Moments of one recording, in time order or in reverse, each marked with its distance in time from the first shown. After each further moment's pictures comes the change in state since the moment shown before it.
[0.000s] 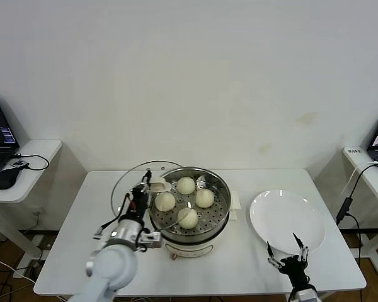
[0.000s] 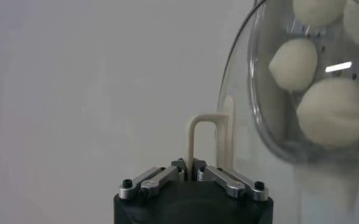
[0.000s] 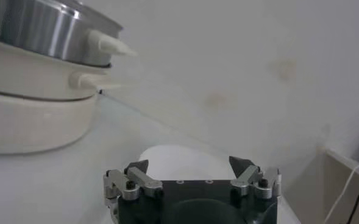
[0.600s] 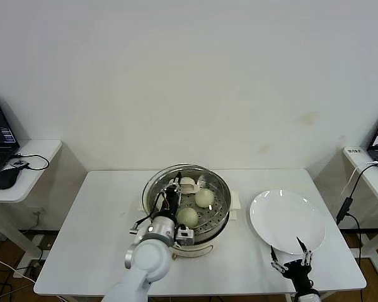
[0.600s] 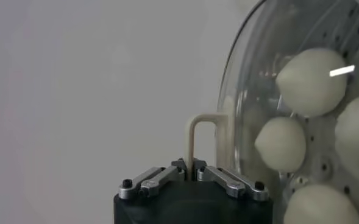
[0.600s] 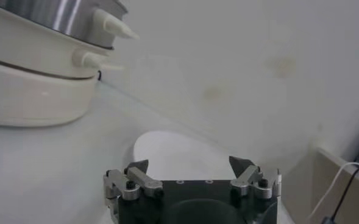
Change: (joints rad) left arm -0.085 -0.154 0.129 0.128 0.108 0.001 0.023; right arm -0.015 0.006 0.018 -0.019 -0.036 0.026 0.010
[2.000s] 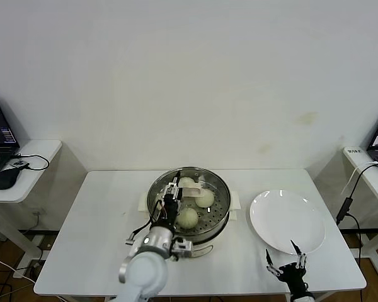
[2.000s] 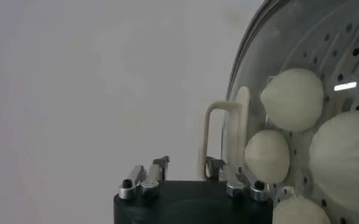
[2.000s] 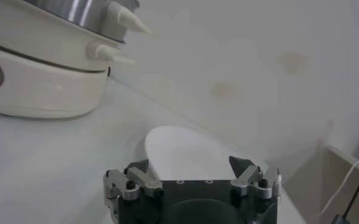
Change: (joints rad) left arm 0.130 0.009 -0.034 -0.125 0.005 -0.036 -0.024; right arm 0.002 -0.002 -0.027 -0.029 -0.009 0.016 -0.002
